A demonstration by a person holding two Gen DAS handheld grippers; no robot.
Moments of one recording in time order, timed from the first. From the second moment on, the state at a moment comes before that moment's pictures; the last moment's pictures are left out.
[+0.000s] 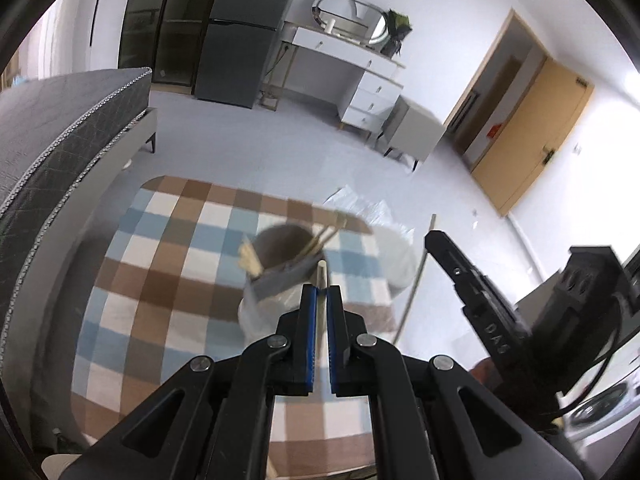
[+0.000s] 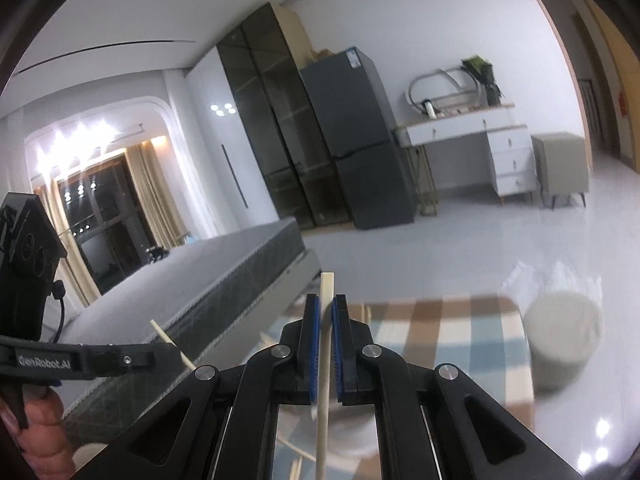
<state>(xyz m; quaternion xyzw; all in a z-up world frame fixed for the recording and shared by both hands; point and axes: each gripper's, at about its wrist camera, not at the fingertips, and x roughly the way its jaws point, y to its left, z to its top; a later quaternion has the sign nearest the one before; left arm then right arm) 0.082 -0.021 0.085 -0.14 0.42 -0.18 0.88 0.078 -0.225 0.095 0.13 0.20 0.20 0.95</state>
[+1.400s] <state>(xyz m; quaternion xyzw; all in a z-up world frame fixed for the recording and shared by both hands) 0.185 -0.017 0.043 -0.14 0.49 -0.21 0.84 0.170 -0.170 0.044 0.07 0.20 0.20 0.96</state>
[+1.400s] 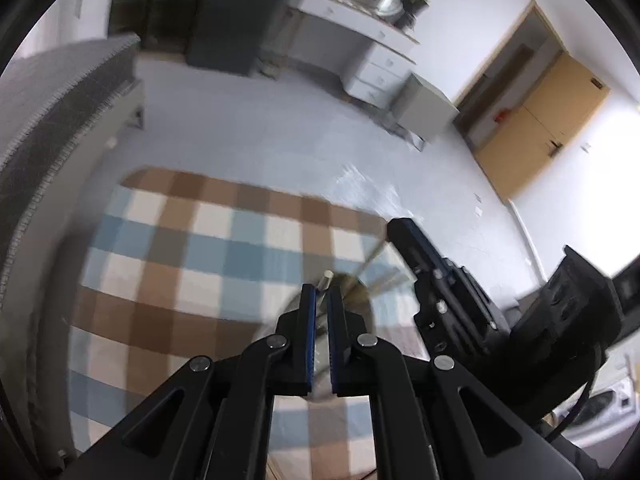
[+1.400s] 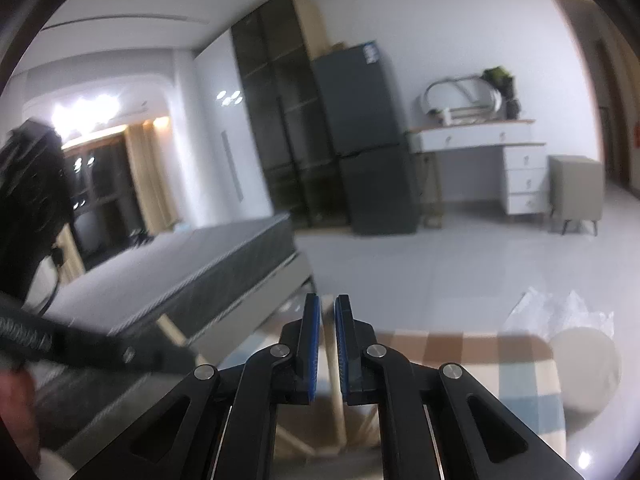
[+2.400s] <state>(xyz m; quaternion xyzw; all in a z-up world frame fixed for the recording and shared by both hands) 0.016 0.003 0.083 -0.05 0.32 -0.03 0.94 -0.003 -0.211 0.098 0.06 0.18 0.17 0.97</state>
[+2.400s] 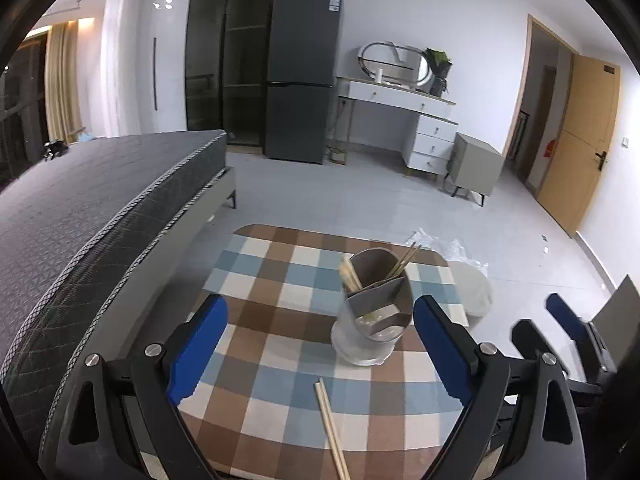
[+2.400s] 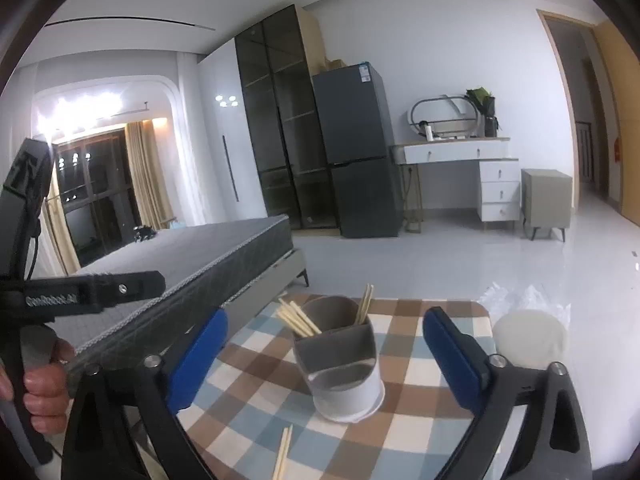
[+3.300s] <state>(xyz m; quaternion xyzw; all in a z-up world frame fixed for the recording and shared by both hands) 0.010 0.036 -0.041 -0.06 0.39 0.02 0.92 -0.015 -0.160 -0.012 0.01 0.35 0.21 0.91</state>
